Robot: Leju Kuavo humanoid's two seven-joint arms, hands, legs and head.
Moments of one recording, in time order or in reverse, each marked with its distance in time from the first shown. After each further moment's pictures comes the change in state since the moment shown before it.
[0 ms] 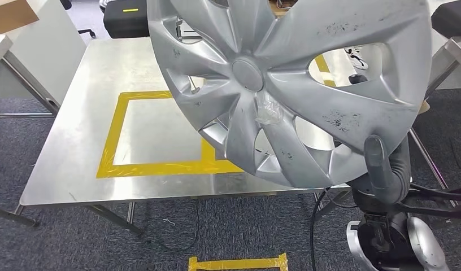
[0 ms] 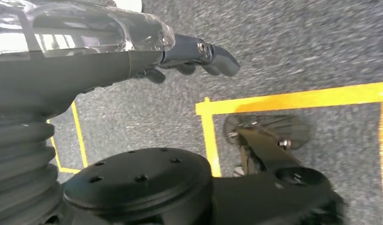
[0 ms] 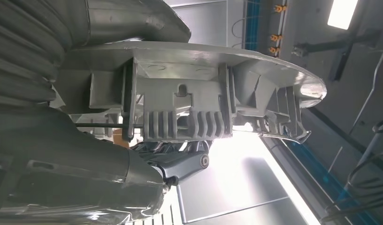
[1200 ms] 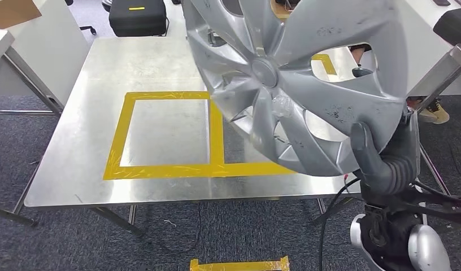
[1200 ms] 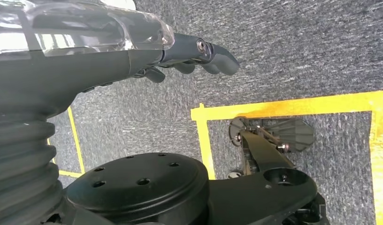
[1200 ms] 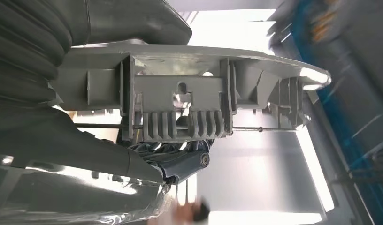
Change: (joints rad) left arm 0.002 -0.006 0.000 0.000 -0.011 0.003 -0.010; right arm -0.011 -0.012 -0.022 -0.013 0.409 -0.215 0.159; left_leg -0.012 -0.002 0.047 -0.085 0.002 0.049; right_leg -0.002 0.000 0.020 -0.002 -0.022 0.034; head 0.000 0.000
